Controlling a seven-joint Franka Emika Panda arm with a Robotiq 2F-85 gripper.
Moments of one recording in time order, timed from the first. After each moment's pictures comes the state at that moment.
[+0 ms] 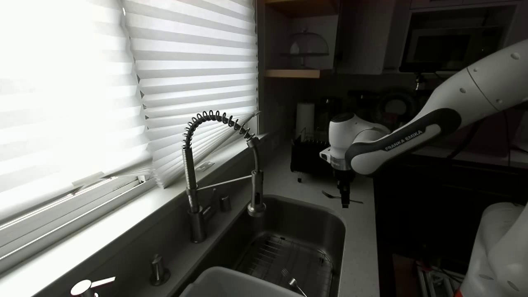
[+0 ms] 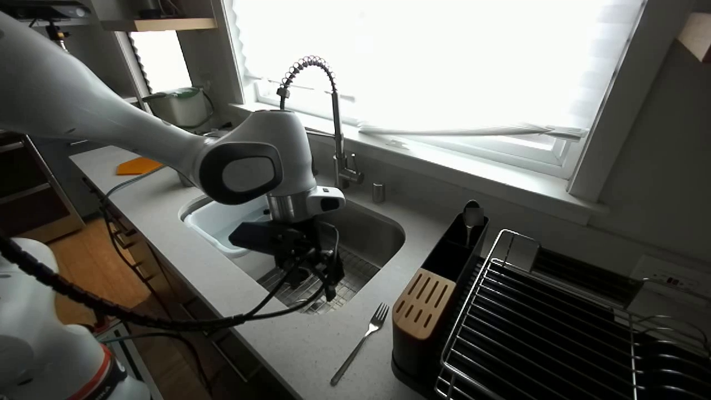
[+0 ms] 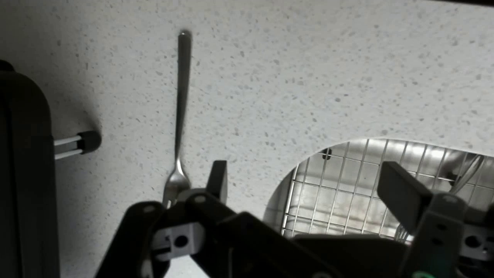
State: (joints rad) arm -0.21 -0.31 -0.24 -2.56 -0.43 2.25 -0.37
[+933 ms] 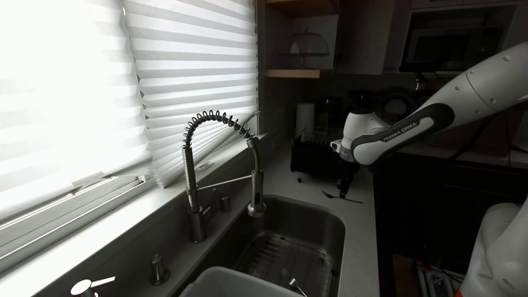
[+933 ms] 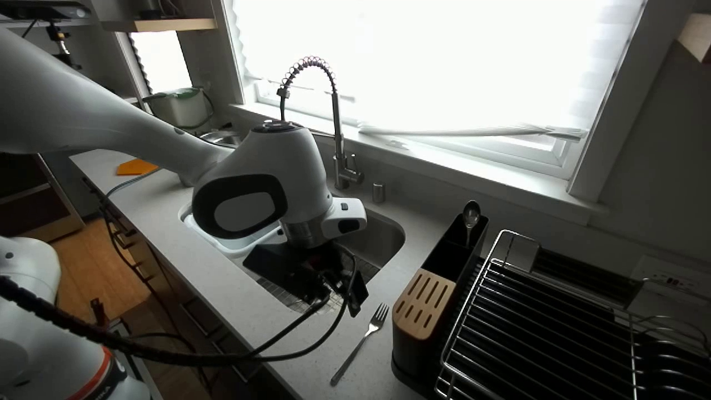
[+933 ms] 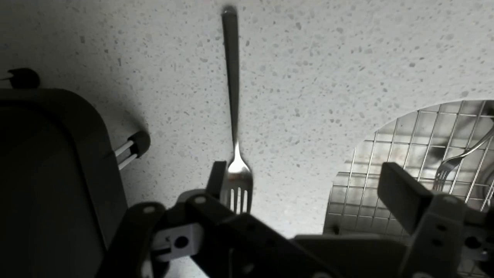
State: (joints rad) arm -0.26 -0.28 -0.37 -2.56 -0.29 2.46 -0.49
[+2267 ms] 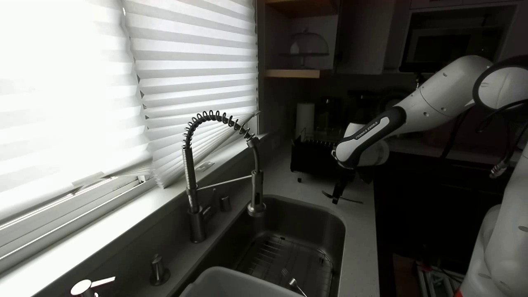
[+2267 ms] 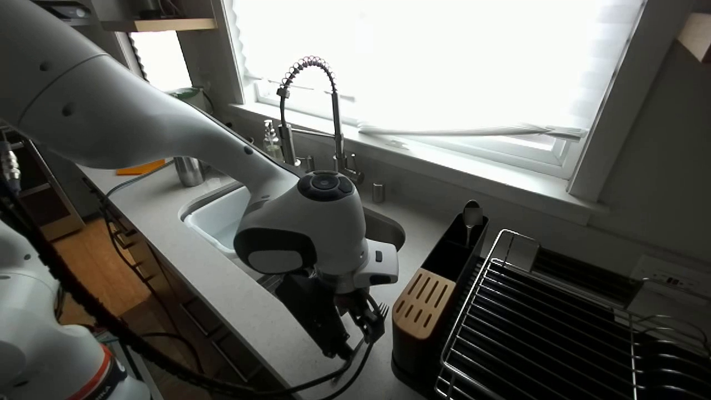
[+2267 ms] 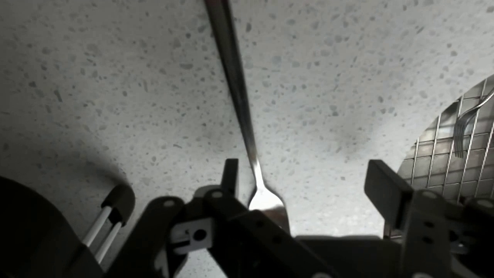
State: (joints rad) arm -0.28 -0.02 -0.42 -2.47 0.14 2.55 -0.71
